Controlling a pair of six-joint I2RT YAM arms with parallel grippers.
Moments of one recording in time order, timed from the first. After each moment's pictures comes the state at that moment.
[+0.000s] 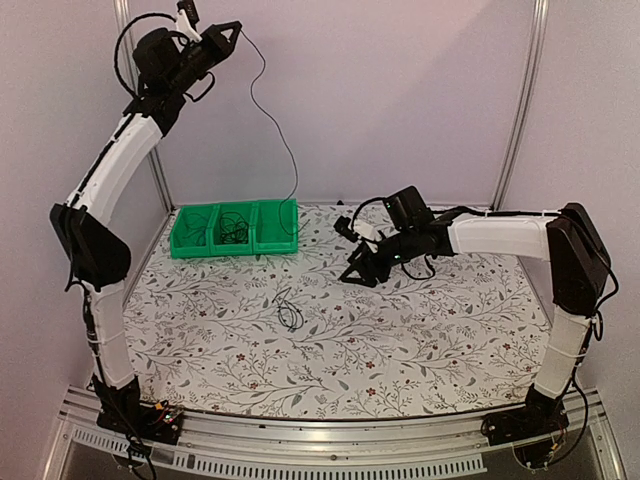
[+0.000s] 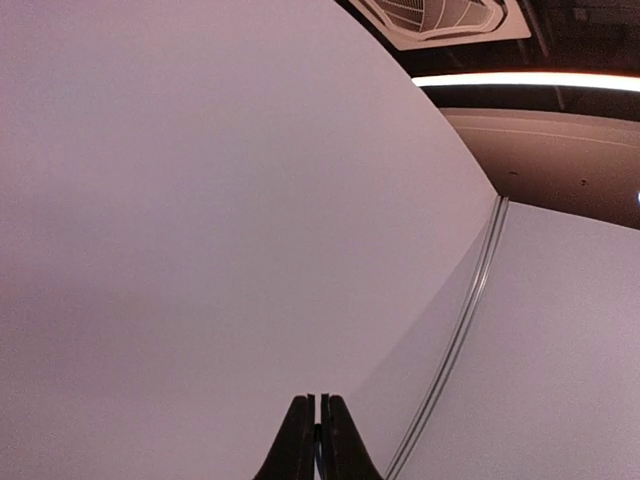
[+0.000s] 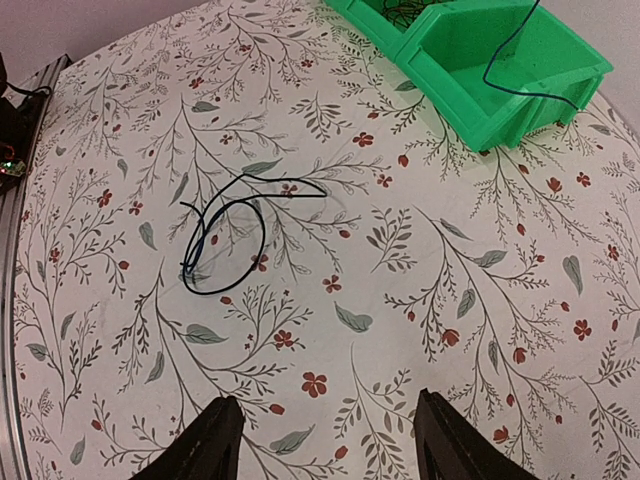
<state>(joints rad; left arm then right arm) -0.31 2.06 2.45 0.07 0.22 -0.52 0.67 1.87 1.33 -0.25 -0.47 -0.35</state>
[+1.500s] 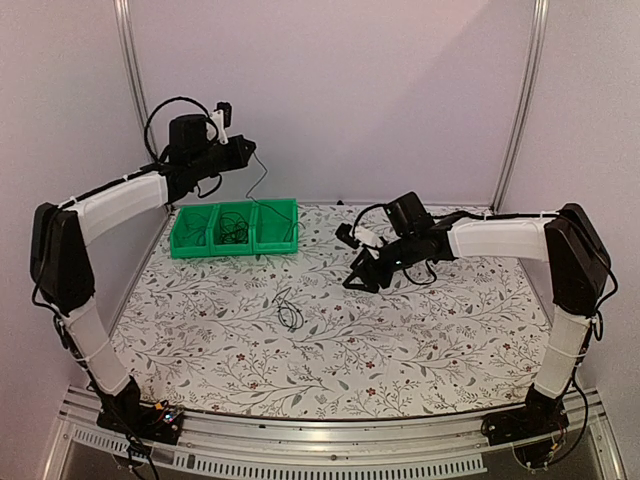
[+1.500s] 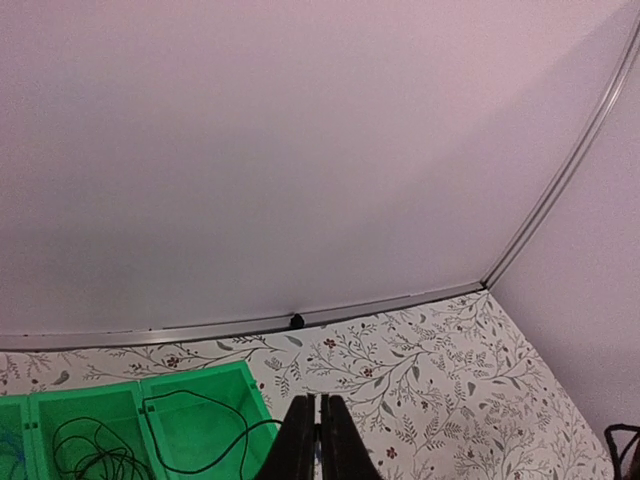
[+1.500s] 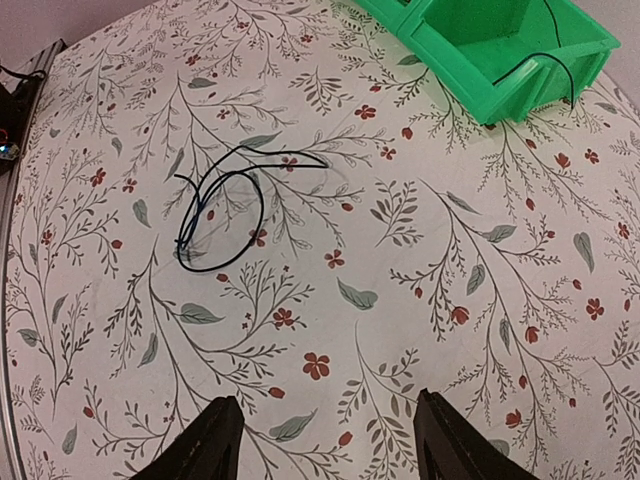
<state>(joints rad) -0.35 1.77 1.53 0.07 0.13 -0.32 0.68 1.87 1.29 -0.24 -0.46 -0.36</state>
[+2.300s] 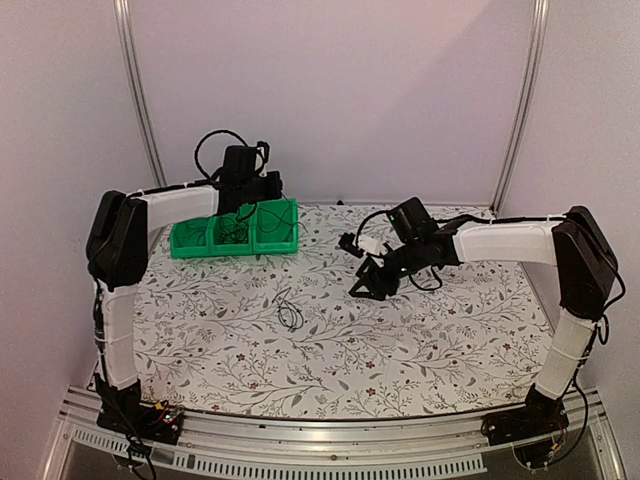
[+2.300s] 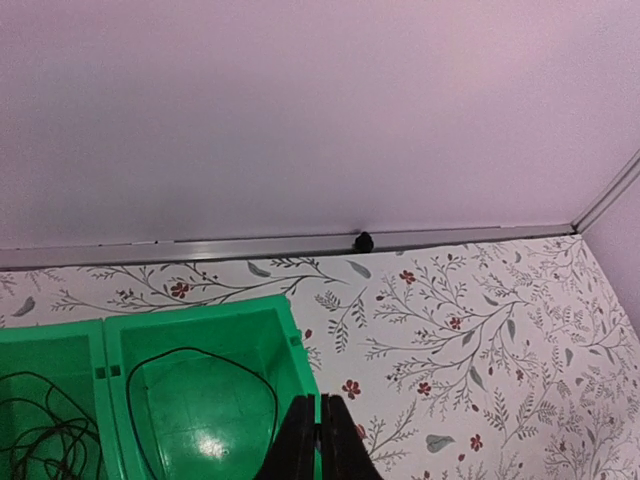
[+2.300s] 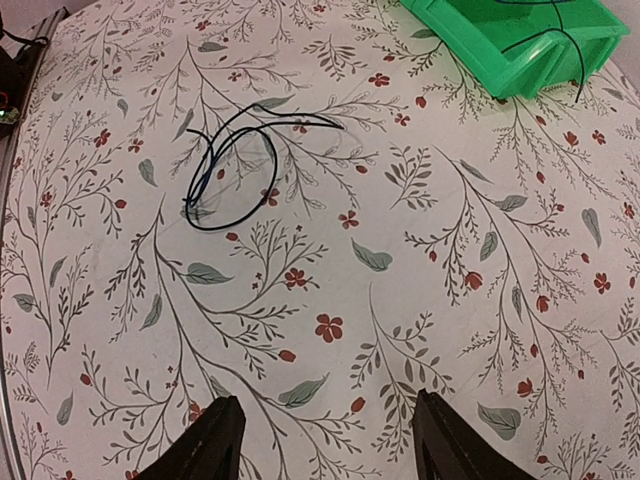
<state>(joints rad) -0.43 2.14 1.72 0.02 -0.03 -0.33 0.69 1.82 1.23 -0.27 -0.43 -0.41</state>
